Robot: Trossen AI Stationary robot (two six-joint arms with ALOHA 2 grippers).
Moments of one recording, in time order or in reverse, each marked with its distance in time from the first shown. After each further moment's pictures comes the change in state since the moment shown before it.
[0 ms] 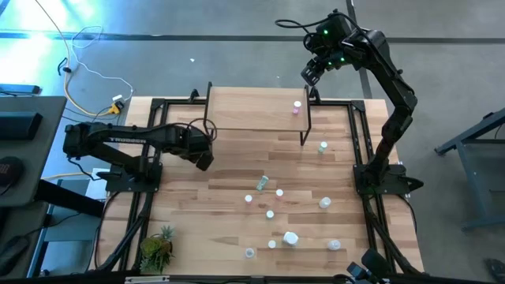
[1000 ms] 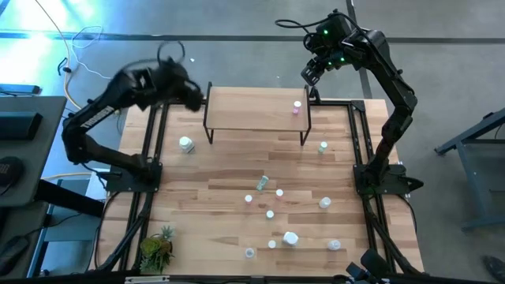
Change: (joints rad) left arm 0.407 0.012 0.697 -0.127 -0.195 0.465; right arm 0.000 0.000 0.000 0.000 -0.001 0.001
